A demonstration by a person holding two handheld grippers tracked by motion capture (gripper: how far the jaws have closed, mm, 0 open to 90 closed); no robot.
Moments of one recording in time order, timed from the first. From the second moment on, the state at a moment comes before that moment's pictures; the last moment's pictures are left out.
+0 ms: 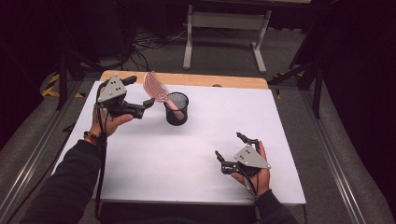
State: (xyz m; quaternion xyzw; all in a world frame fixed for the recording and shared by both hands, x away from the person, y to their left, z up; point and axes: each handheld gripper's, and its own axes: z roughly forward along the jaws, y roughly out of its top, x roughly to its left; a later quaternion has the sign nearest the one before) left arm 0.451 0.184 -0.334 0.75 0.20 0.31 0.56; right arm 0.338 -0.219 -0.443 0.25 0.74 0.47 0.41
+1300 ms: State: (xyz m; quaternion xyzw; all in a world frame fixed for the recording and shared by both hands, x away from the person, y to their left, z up) left arm 0.421 0.182 -0.341 0.76 0.16 0.29 0.56; right arm 0.335 -0.218 -0.441 0.25 0.73 0.47 0.42
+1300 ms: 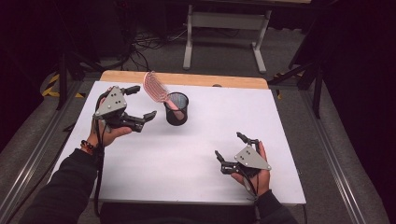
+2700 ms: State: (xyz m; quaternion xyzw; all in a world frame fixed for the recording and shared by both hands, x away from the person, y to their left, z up) left arm 0.384 0.187 -0.360 0.77 0.12 0.28 0.55; right arm 0.331 -0.214 -0.437 0.25 0.73 0.48 0.42
